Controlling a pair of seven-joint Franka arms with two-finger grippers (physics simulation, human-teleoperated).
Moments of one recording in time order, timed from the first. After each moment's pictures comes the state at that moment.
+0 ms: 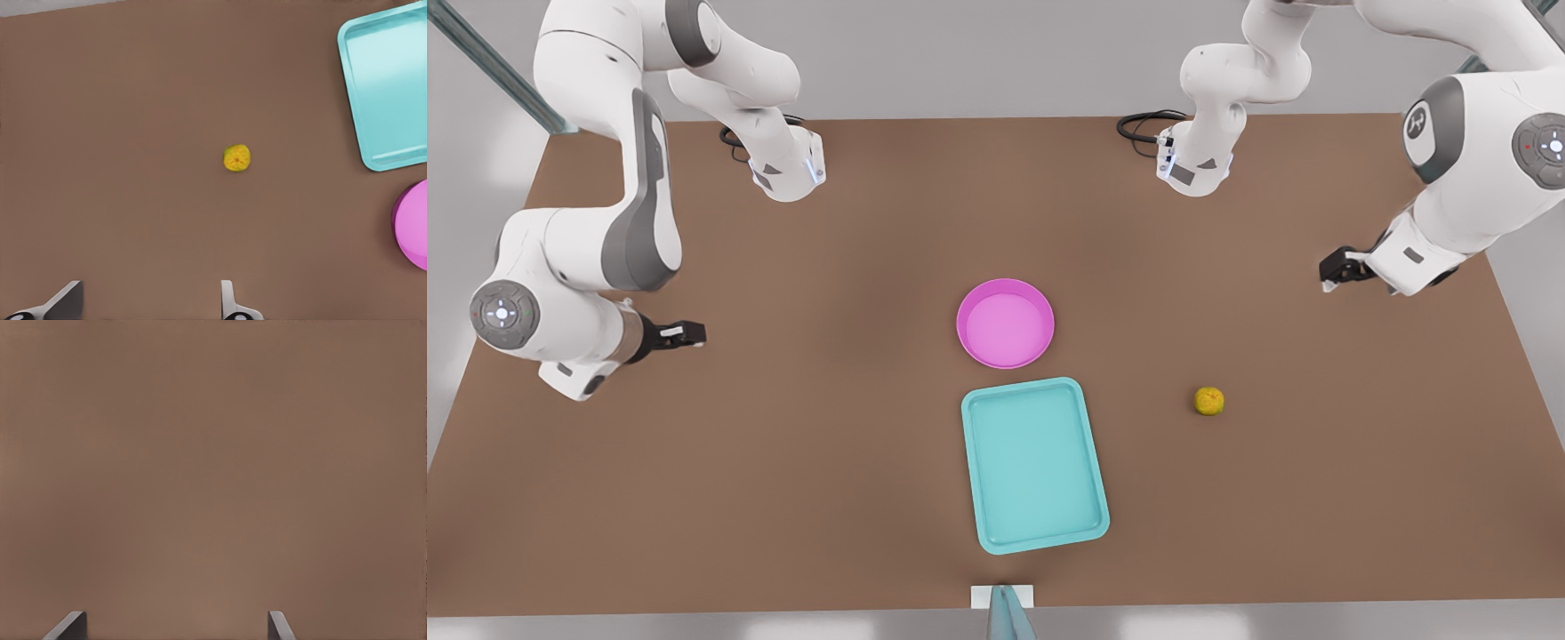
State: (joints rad) left arm -0.07 0.07 0.06 -1.47 0.06 1.49 0.07; right arm 0.02 0.33 0.02 -1.36 -0.04 1.45 -0.18
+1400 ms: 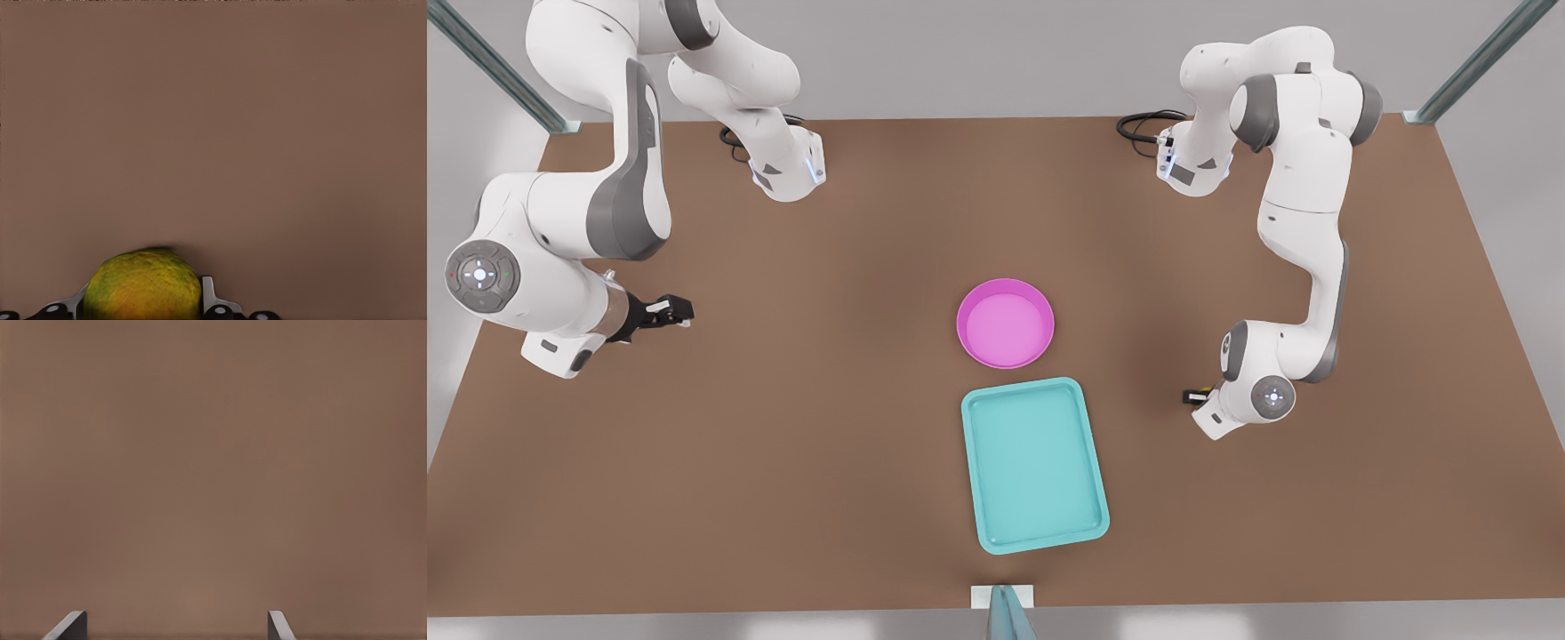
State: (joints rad) left arm -0.12 0.72 0.01 -1.71 0.04 2.19 0.00; right arm 0.02 0.26 0.02 -1.38 -0.06 1.42 -0.26
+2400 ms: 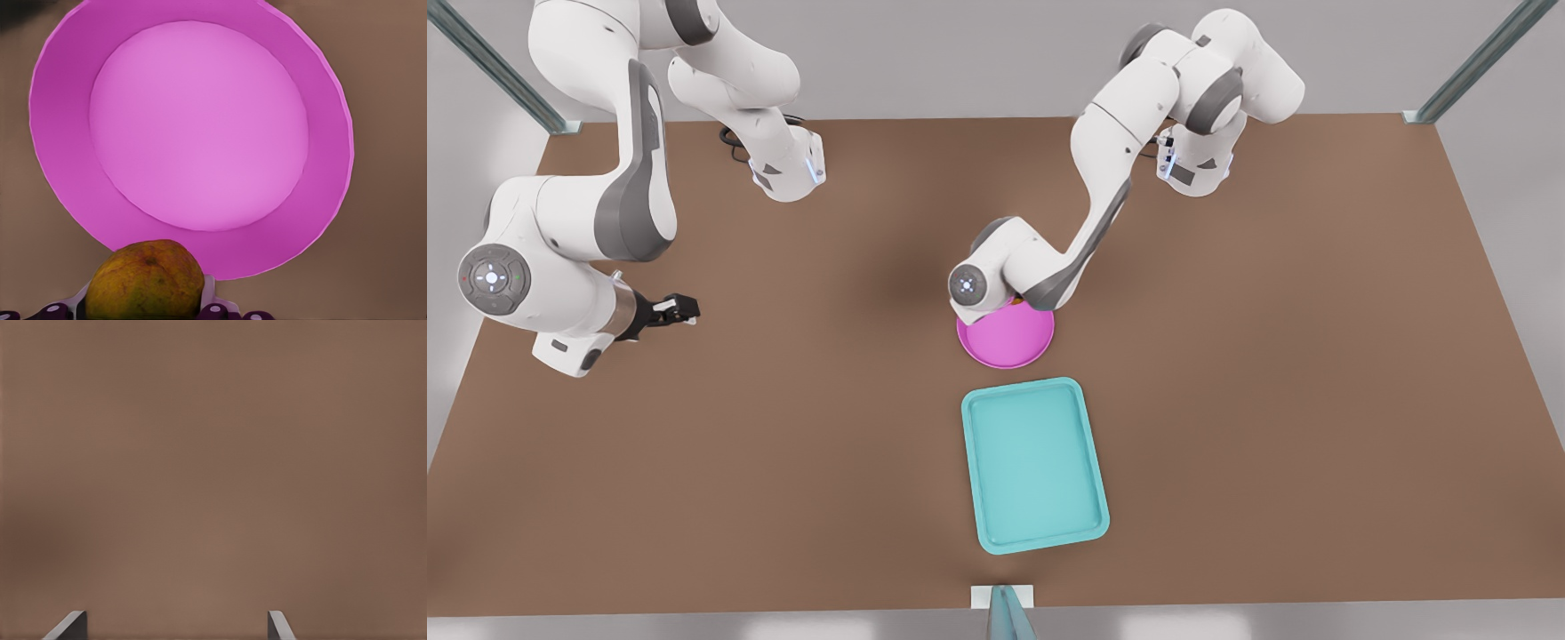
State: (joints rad) left arm -0.85 0.79 0.00 -1.34 -0.13 1.66 -0.61; right arm 0.02 0.24 0.02 -1.44 -0.06 1.44 -0.27
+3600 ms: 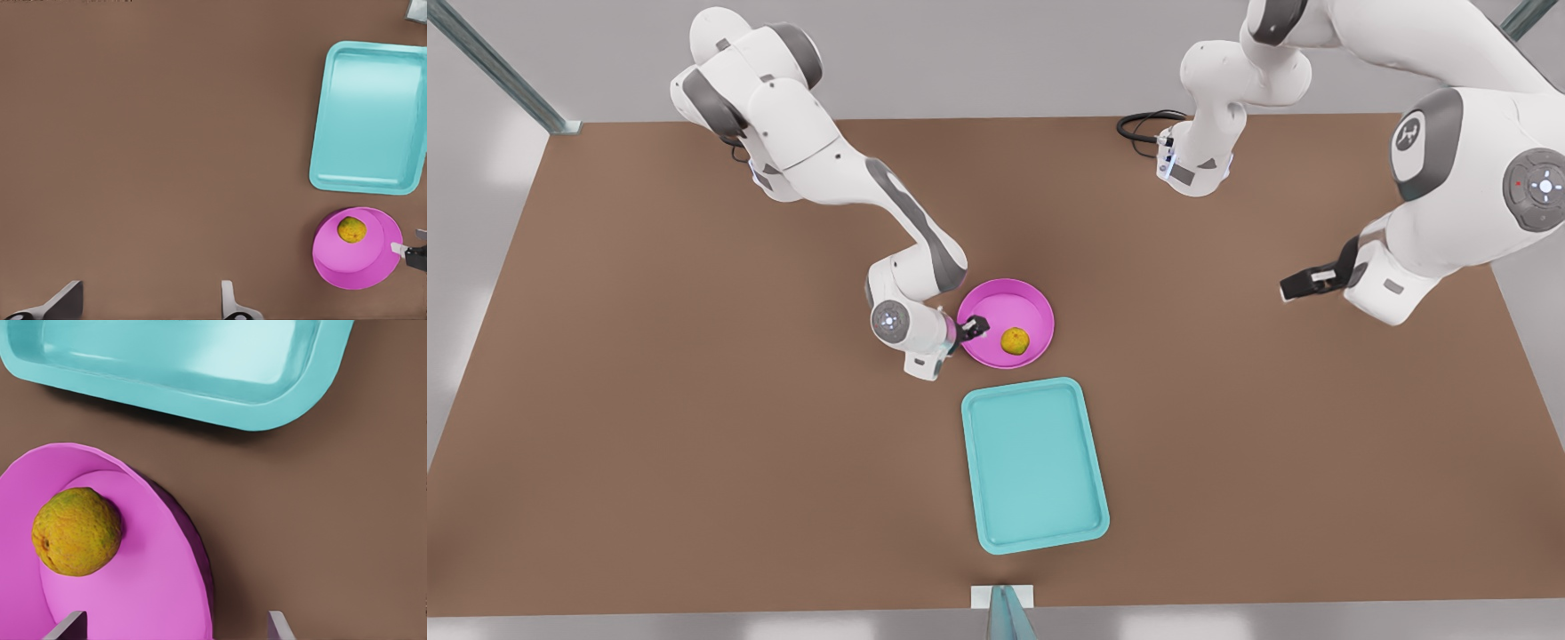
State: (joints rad) left arm -0.22 0.27 0.16 -1.15 -0.11 1.23 -0.28; right arm 0.61 0.65 0.06 -1.75 0.54 2.36 -0.14
